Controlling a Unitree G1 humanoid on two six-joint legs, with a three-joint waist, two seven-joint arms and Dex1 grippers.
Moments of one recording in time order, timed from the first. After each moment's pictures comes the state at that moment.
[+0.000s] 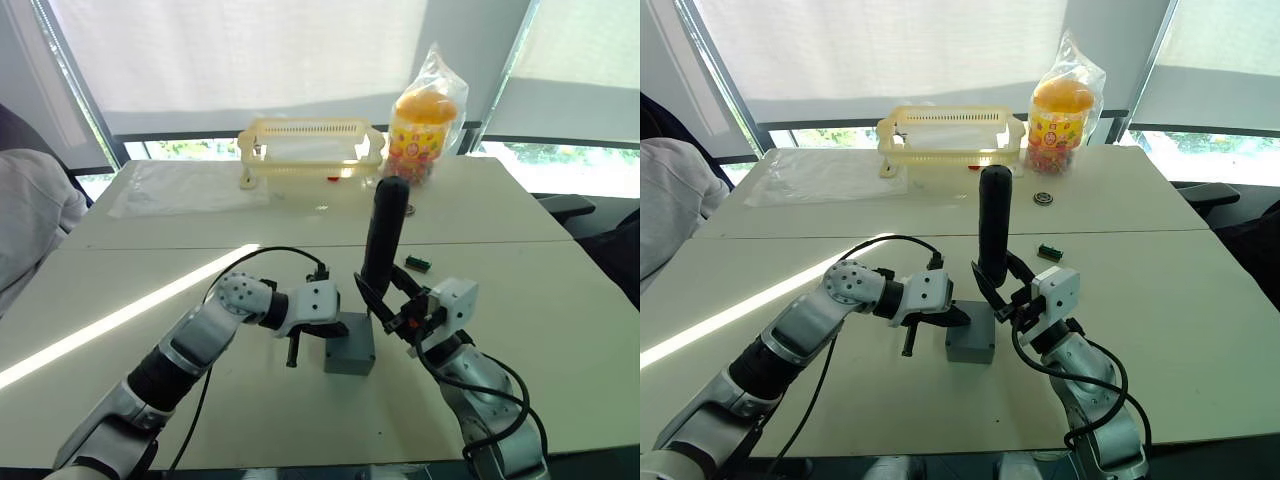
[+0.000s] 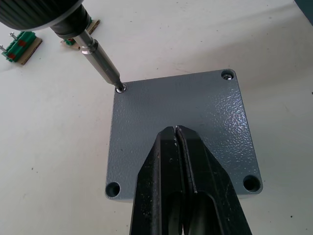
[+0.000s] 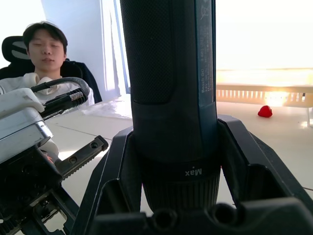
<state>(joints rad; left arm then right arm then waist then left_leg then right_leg) -0.61 0.53 -0.48 -0.17 -0.07 0.43 -1.14 0.03 -0.23 0.12 -0.46 0.24 0.10 0.39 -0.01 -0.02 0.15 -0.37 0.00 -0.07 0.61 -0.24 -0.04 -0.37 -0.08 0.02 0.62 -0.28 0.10</state>
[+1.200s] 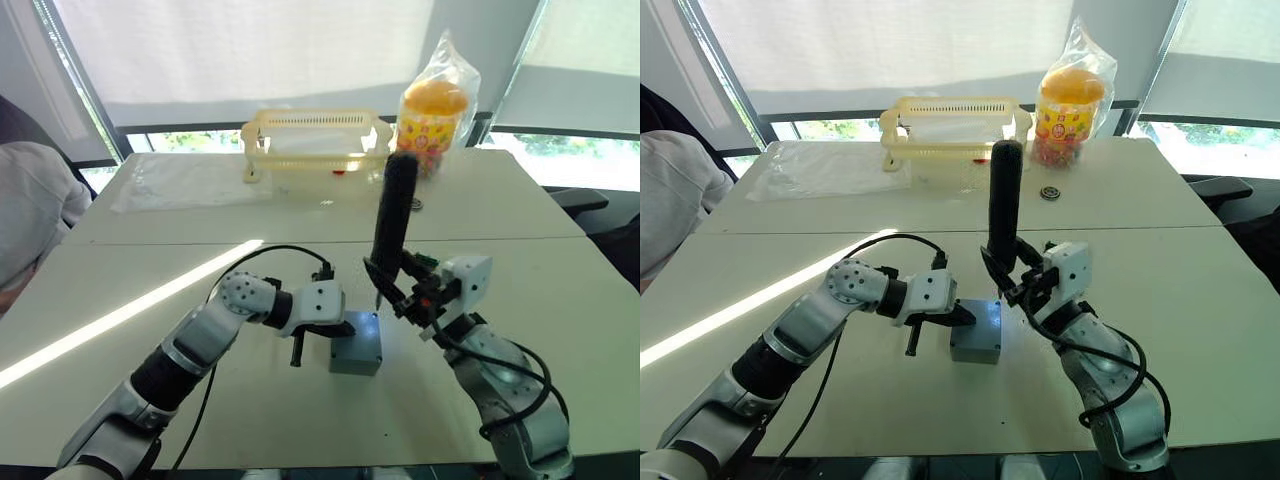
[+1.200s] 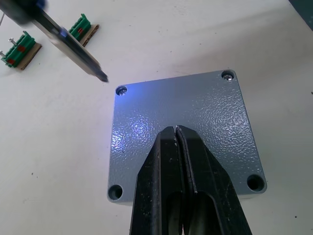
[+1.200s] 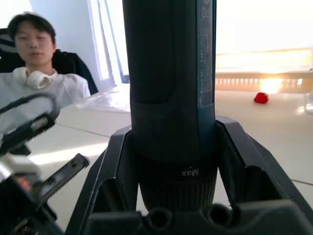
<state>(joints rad) -0.62 0.52 -0.49 -0.17 -0.07 0.40 -1.14 -0.14 -0.30 -0.05 -0.67 0.46 0.50 0.29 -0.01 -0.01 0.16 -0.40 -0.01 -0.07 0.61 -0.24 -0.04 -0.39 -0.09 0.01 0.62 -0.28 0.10</state>
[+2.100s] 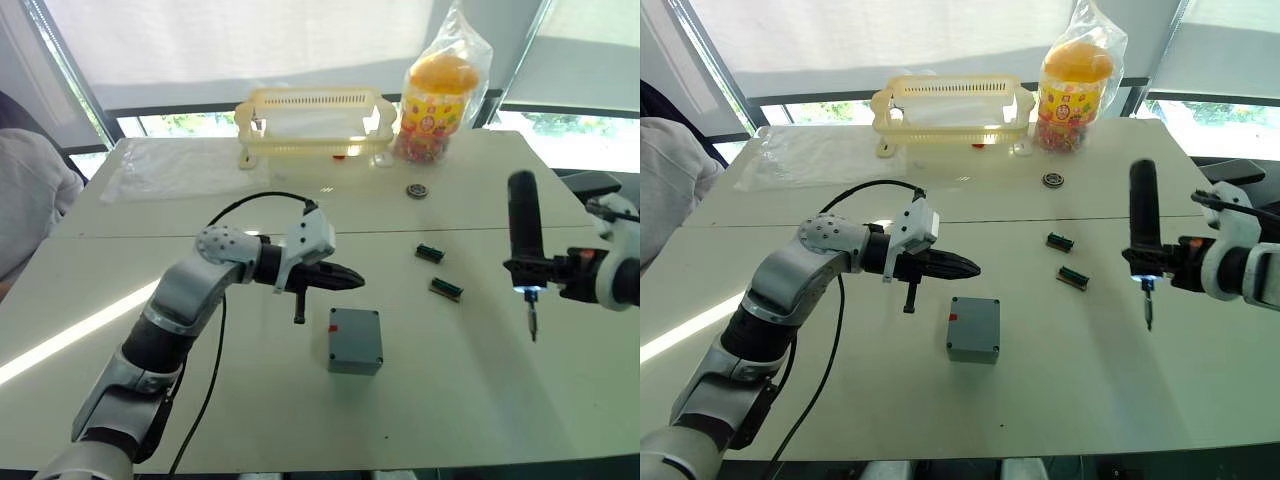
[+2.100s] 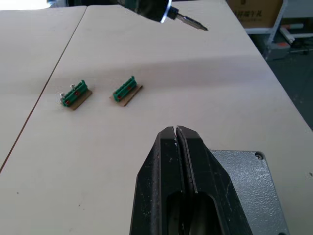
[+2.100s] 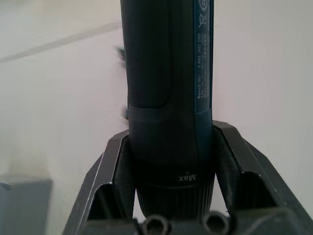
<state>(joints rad) -0.74 0.47 -0.28 -0.19 -0.33 0.60 -1.15 -0.33 -1.24 -0.38 0.11 1.53 1.39 -0.04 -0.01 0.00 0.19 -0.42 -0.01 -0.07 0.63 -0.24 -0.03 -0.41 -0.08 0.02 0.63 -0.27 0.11</state>
